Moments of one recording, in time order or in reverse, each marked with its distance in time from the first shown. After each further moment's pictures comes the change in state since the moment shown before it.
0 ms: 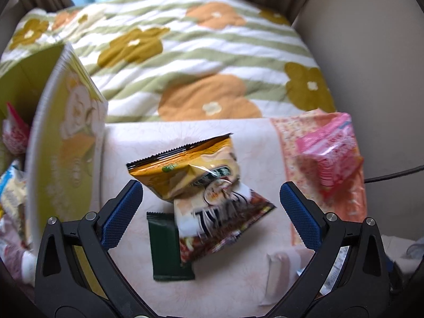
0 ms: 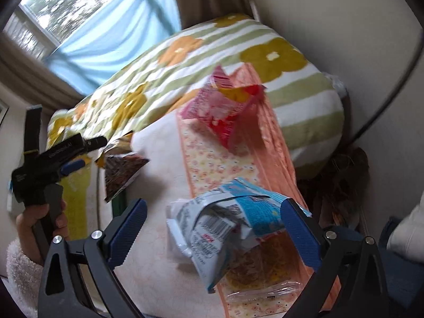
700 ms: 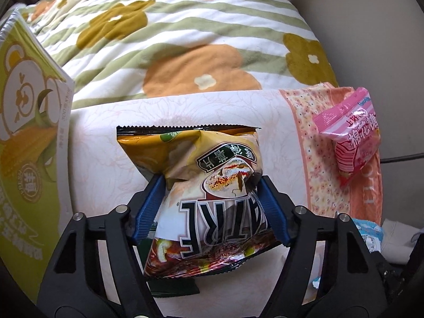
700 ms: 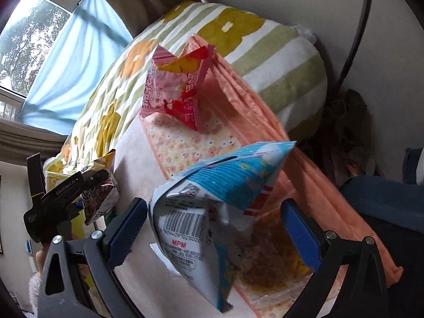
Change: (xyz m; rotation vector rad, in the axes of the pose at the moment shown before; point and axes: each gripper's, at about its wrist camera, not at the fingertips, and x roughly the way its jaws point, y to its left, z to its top) left arm 0.053 0.001 -0.003 0.065 0.124 -0.039; right arm 0.043 -0.032 -0.014 0.314 0.053 0.019
